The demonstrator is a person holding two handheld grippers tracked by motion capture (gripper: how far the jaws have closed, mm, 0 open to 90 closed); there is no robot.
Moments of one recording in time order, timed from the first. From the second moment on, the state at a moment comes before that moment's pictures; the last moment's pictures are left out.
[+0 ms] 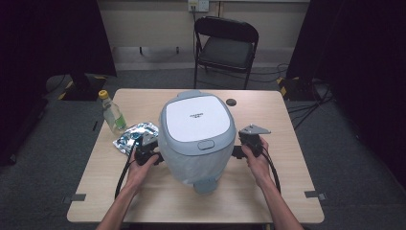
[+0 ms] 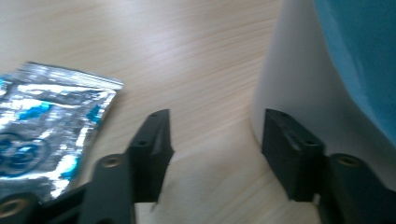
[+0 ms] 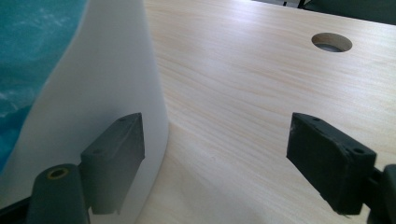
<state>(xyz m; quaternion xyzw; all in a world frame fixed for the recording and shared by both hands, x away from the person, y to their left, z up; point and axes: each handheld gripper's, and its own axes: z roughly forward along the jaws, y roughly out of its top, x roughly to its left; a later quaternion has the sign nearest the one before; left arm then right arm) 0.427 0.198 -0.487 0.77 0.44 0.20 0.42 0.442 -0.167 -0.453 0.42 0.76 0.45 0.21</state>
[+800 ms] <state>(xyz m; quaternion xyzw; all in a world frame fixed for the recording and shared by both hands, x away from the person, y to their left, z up) 0.421 0.154 -0.487 0.78 0.41 0.18 0.44 0.400 -0.204 -0.453 0.43 0.76 0.44 0.20</state>
